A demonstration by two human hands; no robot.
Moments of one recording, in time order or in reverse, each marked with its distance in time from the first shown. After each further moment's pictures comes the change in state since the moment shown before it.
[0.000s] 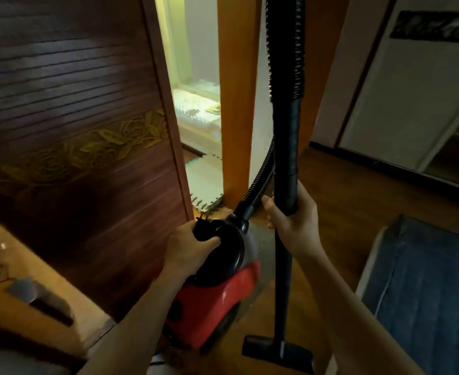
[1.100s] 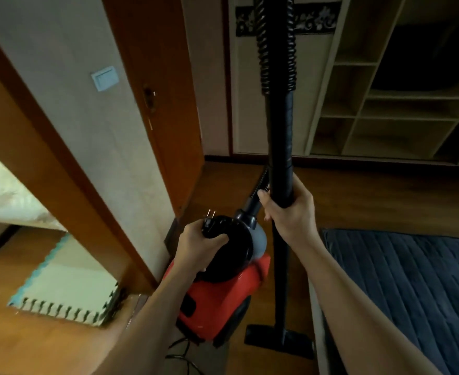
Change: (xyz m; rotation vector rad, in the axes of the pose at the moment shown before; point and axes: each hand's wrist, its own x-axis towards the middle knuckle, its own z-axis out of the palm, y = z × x) left_hand 0.409 0.291 0.400 -0.072 -0.545 0.220; right_hand 0.357 0.296 -0.283 -0.157 0.480 0.217
